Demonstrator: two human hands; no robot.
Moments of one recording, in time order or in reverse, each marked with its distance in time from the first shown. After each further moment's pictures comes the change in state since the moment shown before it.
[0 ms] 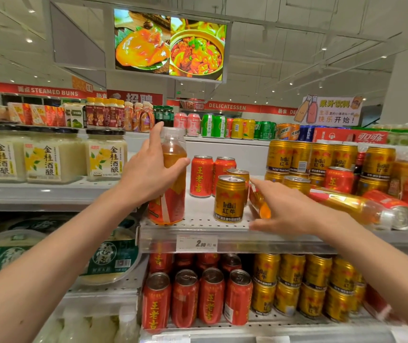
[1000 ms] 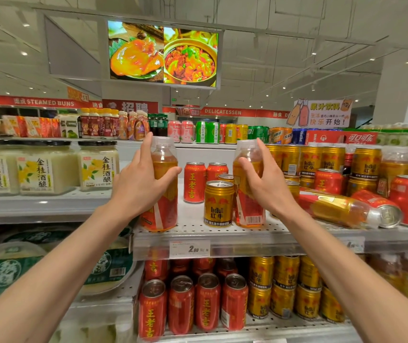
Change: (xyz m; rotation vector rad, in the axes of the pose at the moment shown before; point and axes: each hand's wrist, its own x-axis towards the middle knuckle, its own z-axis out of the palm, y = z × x) left_hand -0.012 0.008 -0.001 0.099 0.047 -0.036; right_hand 0.034 0.000 0.004 0.772 0.624 0.122
